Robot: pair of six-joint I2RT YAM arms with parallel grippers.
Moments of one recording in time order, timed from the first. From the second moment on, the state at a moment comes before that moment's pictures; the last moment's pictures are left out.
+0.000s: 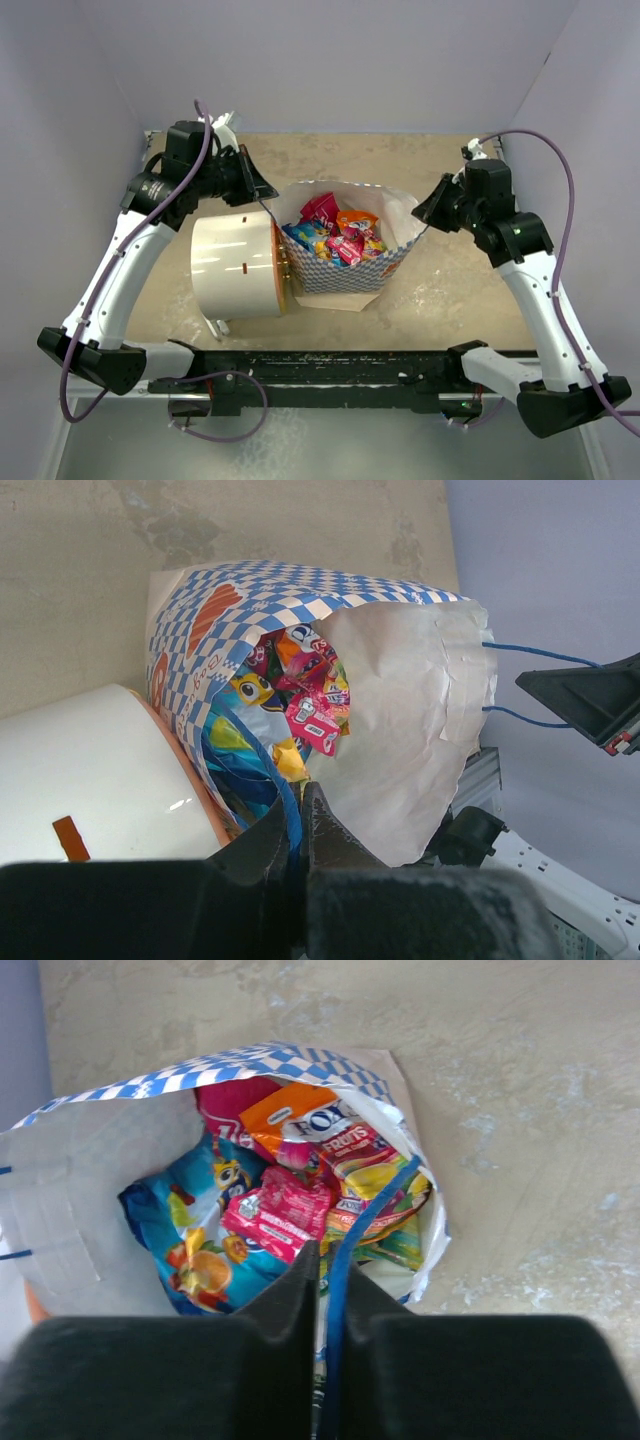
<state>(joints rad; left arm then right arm) -0.37 1.30 1.58 -0.86 0.34 -0.62 0.26 1.07 1.30 -0.86 -0.06 0.61</state>
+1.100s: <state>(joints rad) -0.37 1.29 1.48 -0.73 0.40 -0.78 0.26 1.06 1.41 -0.90 -0.12 0.50</state>
